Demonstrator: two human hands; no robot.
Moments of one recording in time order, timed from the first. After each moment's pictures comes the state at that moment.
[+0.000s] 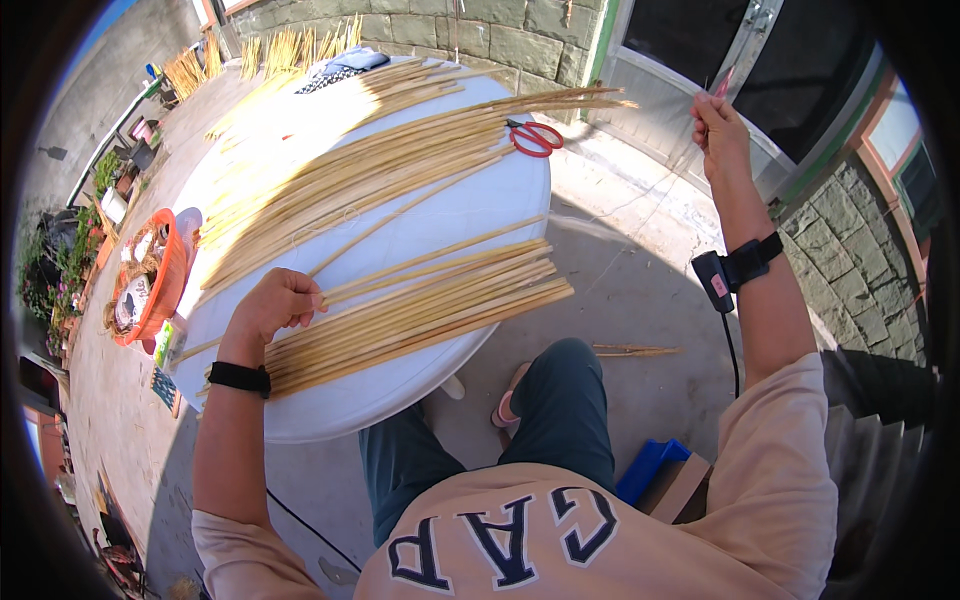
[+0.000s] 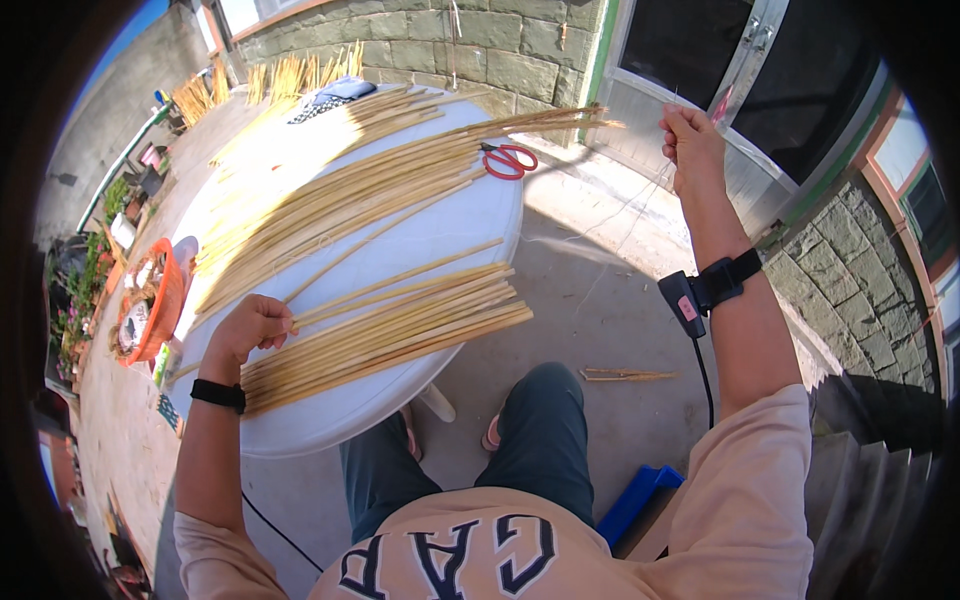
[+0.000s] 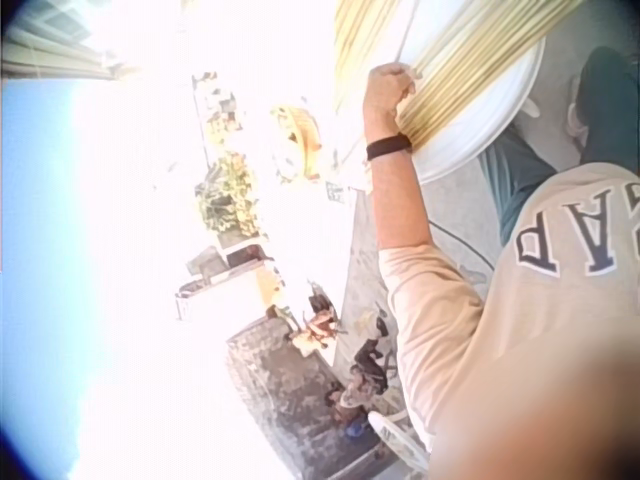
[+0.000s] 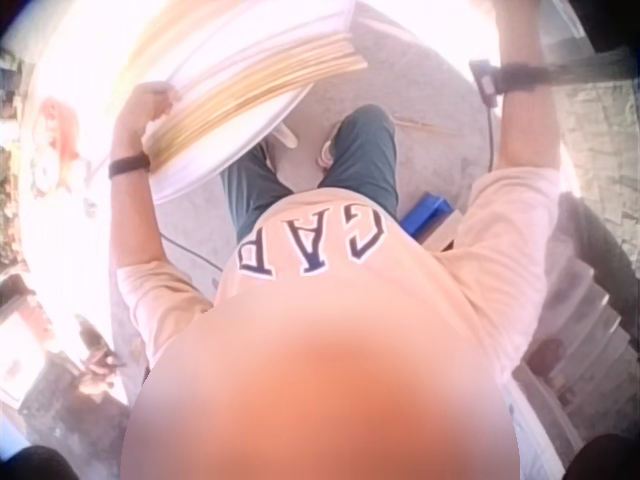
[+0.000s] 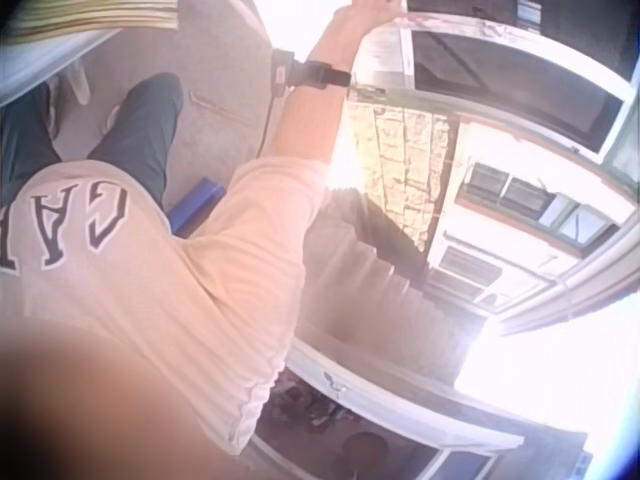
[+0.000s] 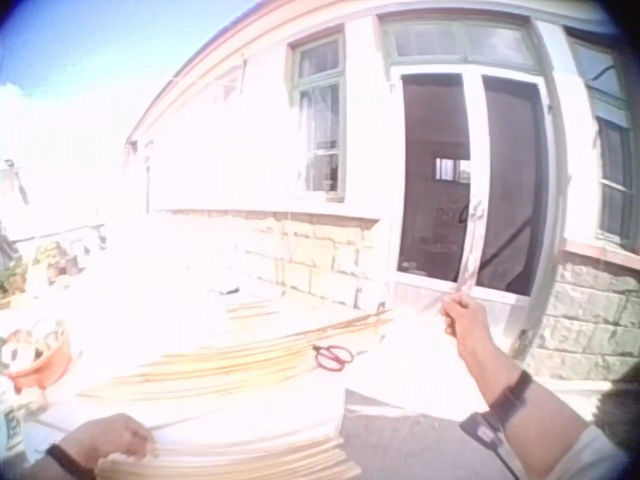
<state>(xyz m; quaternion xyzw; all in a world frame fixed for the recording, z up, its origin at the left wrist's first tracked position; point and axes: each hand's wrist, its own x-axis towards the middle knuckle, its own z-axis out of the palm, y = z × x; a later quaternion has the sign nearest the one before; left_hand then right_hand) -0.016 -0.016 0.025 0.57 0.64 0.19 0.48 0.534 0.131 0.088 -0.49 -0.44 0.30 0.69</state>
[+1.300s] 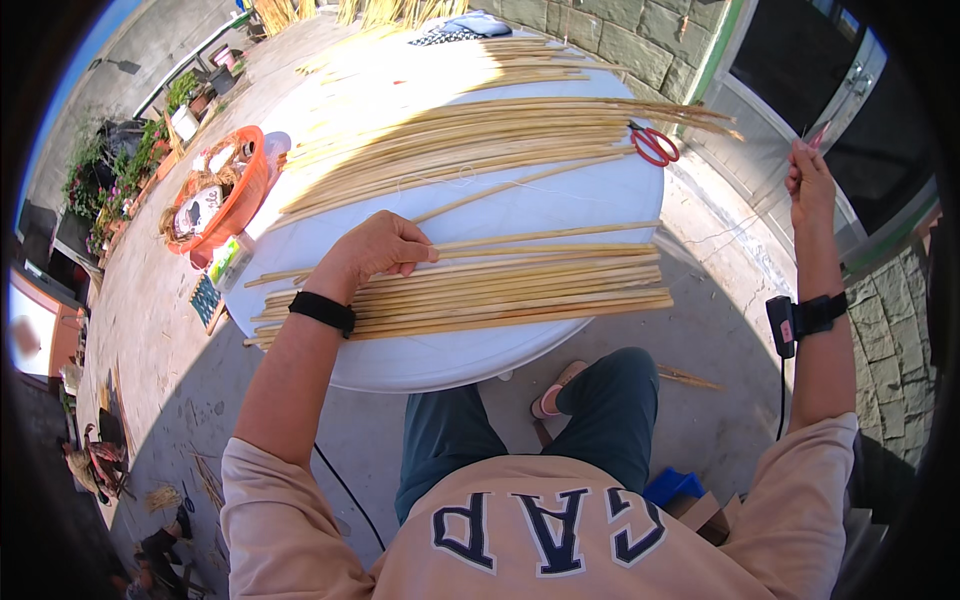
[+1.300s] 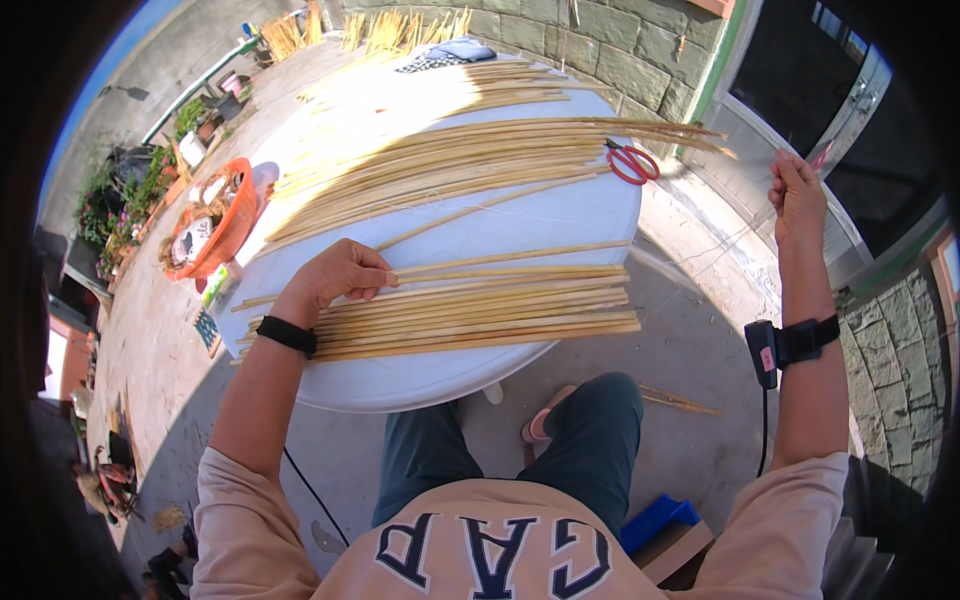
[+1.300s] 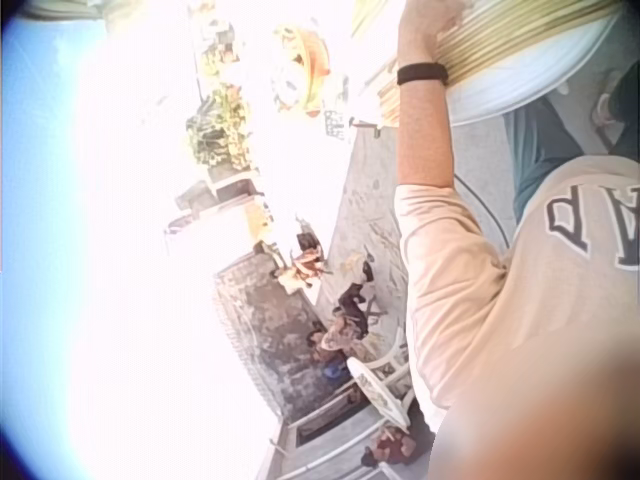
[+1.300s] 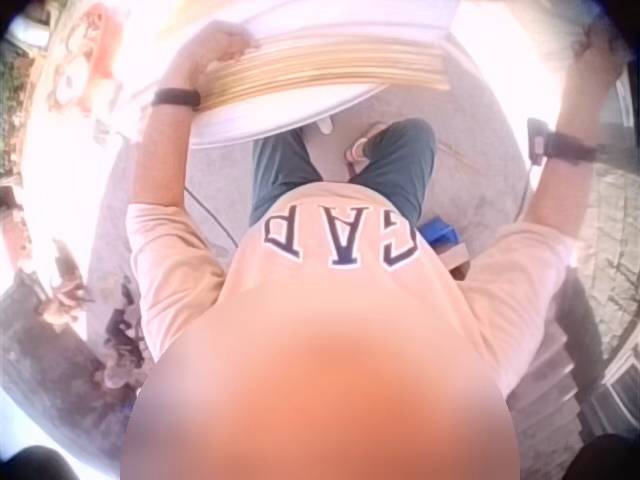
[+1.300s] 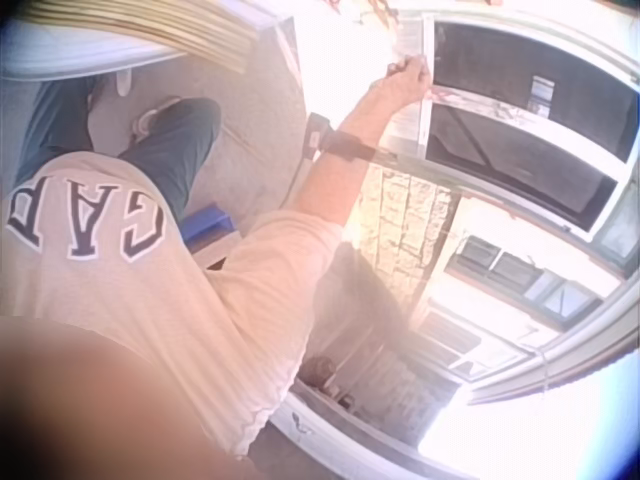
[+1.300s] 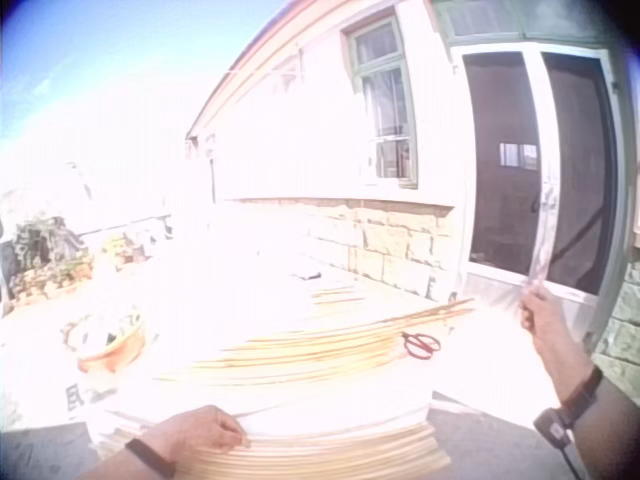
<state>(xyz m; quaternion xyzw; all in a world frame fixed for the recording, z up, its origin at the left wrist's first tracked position) -0.018 -0.015 0.011 0.55 0.64 0.22 0.49 0.524 0.145 0.075 -0.47 -0.45 0.32 0.69</state>
